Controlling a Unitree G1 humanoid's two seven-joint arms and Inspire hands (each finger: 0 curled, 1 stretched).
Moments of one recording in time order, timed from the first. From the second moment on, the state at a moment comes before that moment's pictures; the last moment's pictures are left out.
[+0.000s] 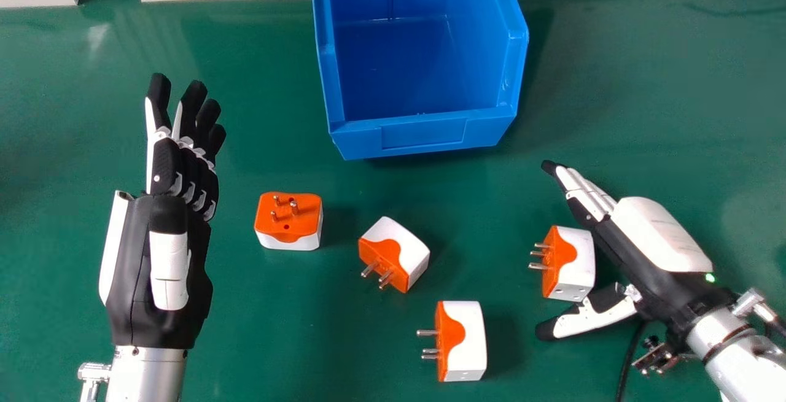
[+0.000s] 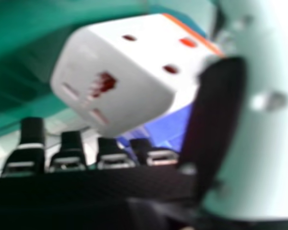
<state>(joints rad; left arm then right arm) 0.11 0.09 0.18 0.32 -0.36 -0.82 -0.46 -0.31 -0.56 0.31 0.99 -0.66 -0.80 -0.36</state>
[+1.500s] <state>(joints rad) 0.11 0.09 0.18 0.32 -0.36 -0.82 -0.46 -0.33 -0.57 0.38 0.95 -0.67 -0.75 -0.43</state>
